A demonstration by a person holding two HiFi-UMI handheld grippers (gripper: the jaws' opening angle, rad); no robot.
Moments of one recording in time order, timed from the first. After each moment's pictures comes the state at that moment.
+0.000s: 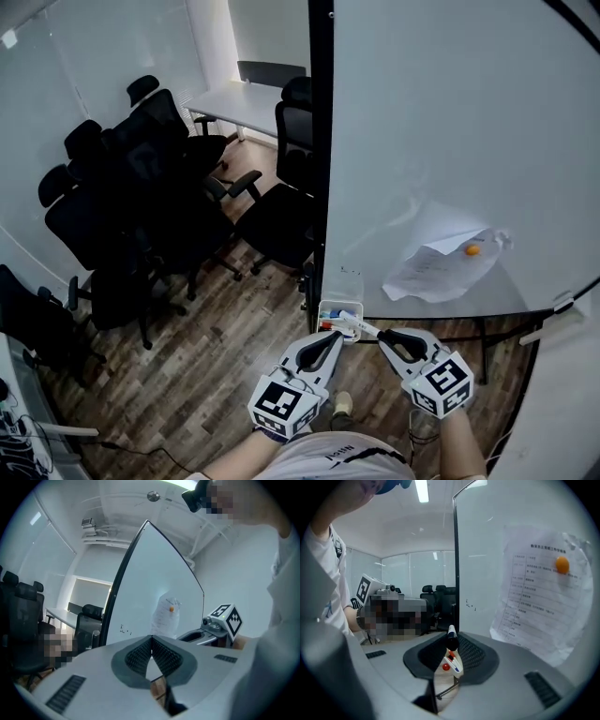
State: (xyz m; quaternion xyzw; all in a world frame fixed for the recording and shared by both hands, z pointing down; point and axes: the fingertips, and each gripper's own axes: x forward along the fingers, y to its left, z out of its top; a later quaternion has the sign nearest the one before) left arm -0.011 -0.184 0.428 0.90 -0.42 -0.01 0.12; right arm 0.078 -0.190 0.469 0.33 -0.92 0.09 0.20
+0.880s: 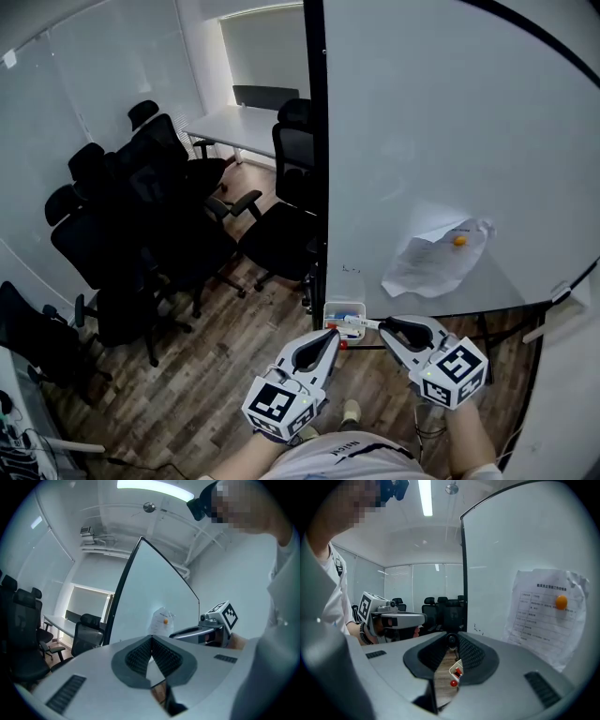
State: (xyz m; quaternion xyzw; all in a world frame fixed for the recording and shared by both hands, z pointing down) left arm -0.028 -0.149 0.377 0.91 -0.41 -0.04 0.08; right arm 0.060 -0.166 0.385 0.34 -0.93 0.06 0.13
